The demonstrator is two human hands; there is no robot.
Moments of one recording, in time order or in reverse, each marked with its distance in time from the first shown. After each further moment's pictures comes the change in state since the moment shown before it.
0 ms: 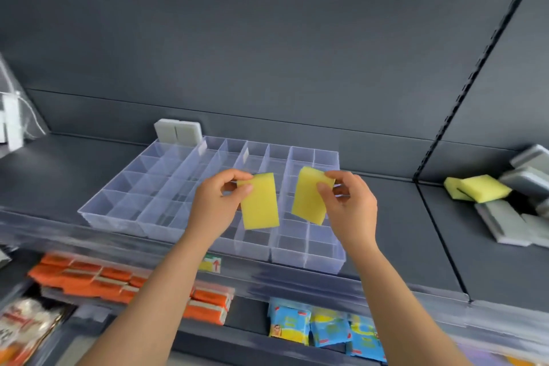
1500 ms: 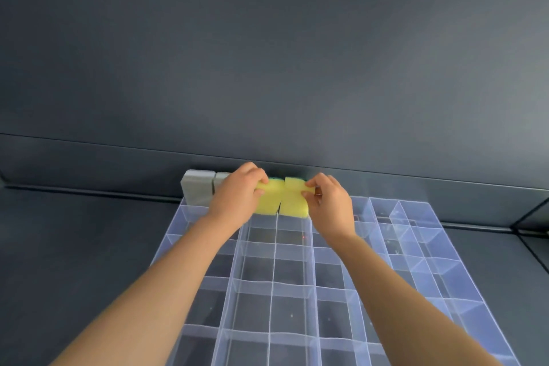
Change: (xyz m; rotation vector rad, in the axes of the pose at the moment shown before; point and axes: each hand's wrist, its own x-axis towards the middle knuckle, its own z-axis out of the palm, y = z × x) left_hand 0.264 -0.123 -0.095 0.618 -0.255 0.334; right_hand 0.146 -0.013 0.271 -0.385 -0.147 0.013
